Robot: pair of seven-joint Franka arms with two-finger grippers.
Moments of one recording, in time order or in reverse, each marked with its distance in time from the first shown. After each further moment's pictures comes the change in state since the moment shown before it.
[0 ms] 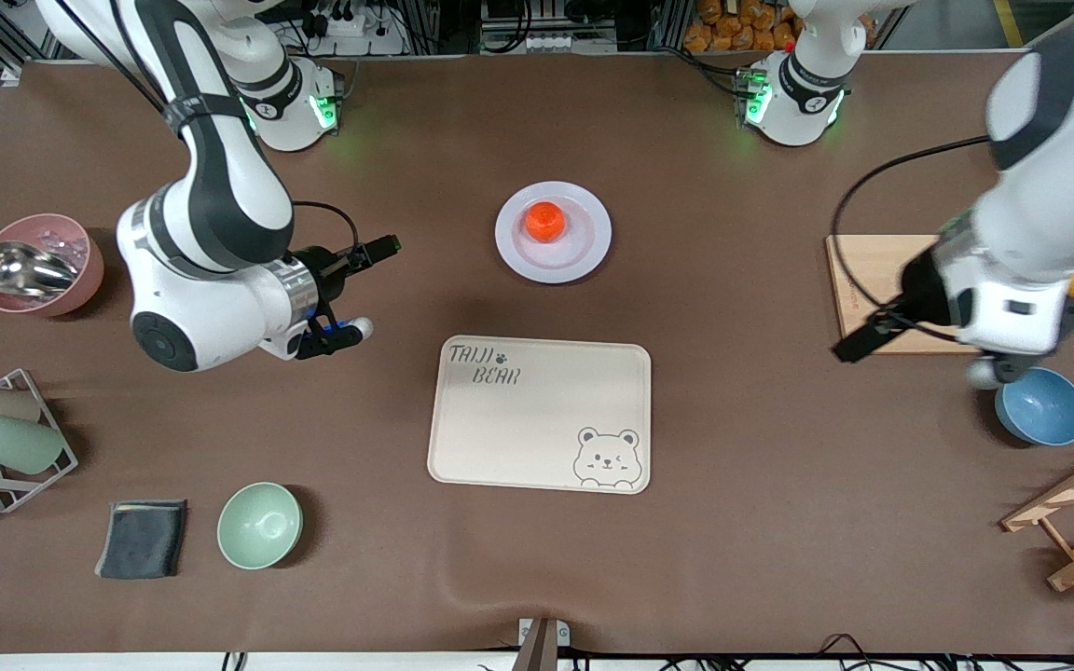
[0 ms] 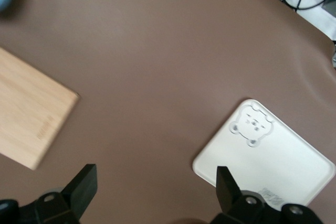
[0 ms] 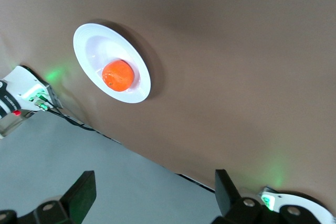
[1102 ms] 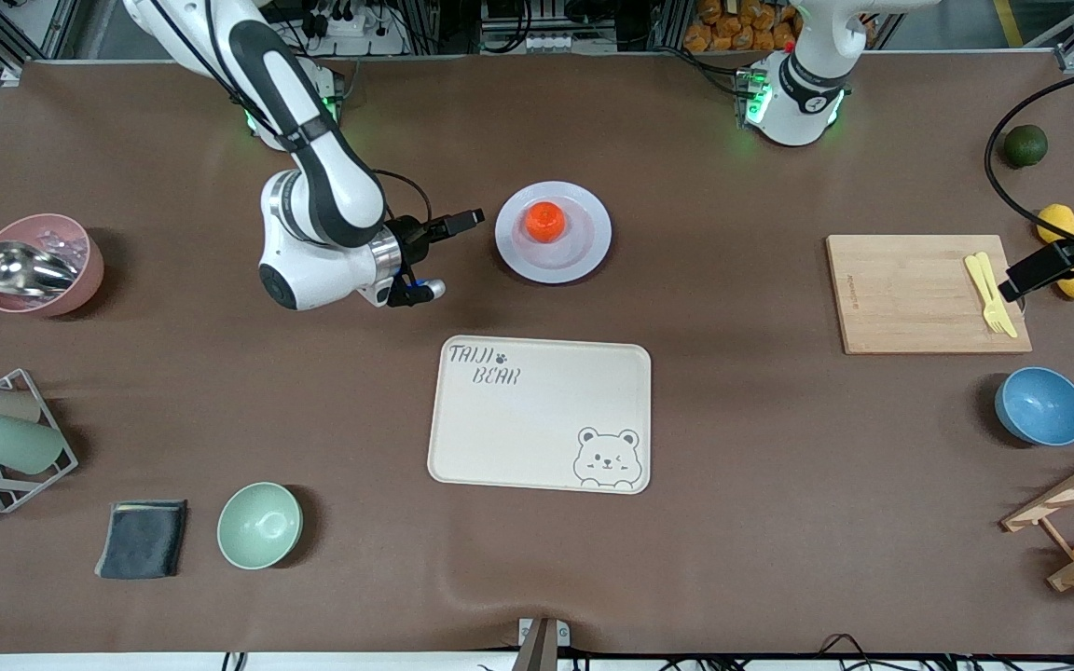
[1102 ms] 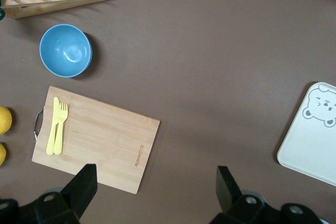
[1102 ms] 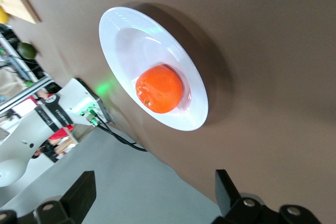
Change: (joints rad) left arm -0.284 -0.169 0.537 -0.087 -0.029 -0.084 0.494; right arm 0.192 -0.077 0.001 -0.542 0.478 0.448 -0.247
